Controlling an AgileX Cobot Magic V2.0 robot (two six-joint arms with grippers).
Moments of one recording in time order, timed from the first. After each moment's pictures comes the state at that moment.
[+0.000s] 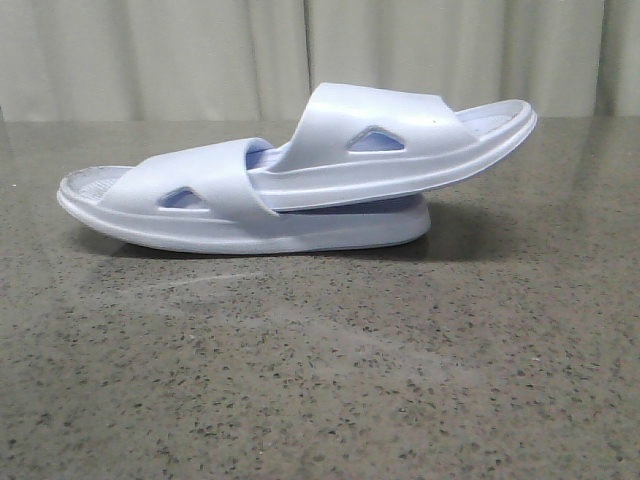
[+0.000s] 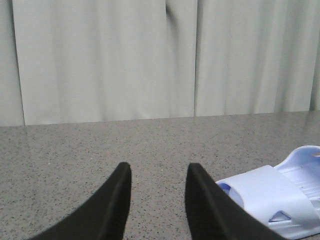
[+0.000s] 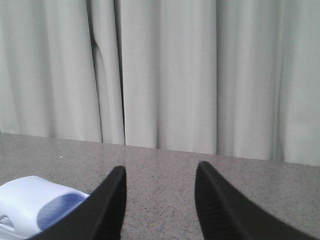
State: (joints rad) left arm -0.13 0.18 -0.25 -1.10 0.21 1.05; right arm 0.10 0.12 -0.28 0.97 0.12 -1.00
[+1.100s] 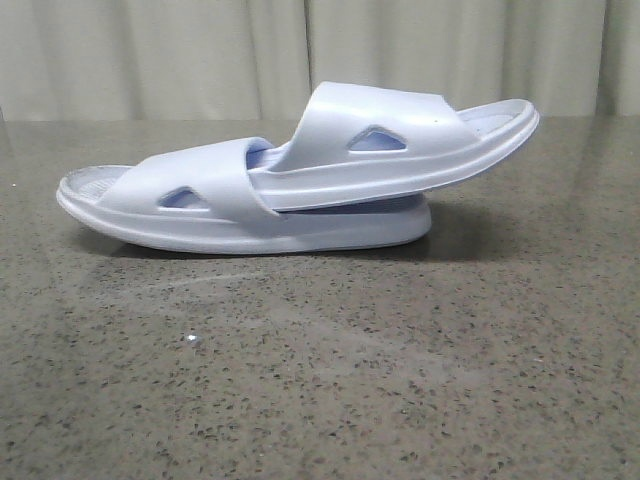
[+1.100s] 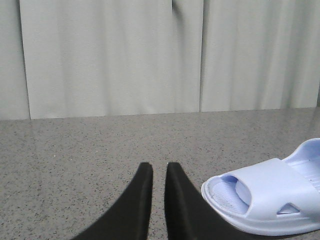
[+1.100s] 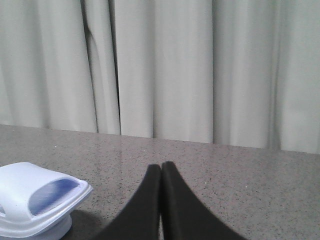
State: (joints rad) left arm -0.13 0.17 -0.22 -1.10 0.19 1.05; right arm 0.10 0.11 -0.23 0.97 0.10 -1.00
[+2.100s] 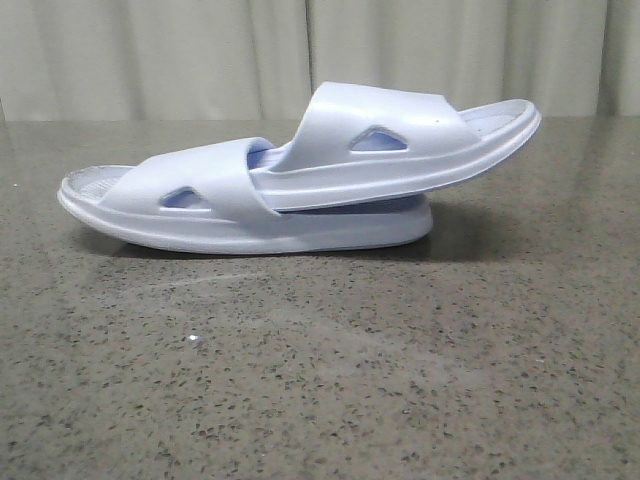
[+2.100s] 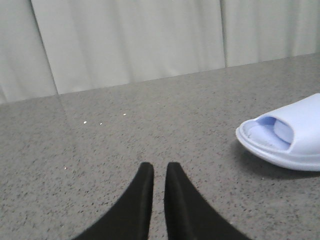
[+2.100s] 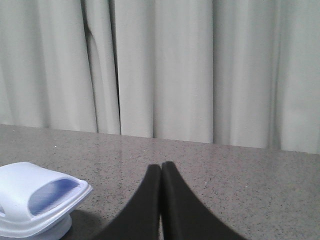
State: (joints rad) left arm -0.13 0.10 -0.10 -0.55 0.17 0.66; right arm 0.10 0.11 -0.23 0.97 0.10 -1.01
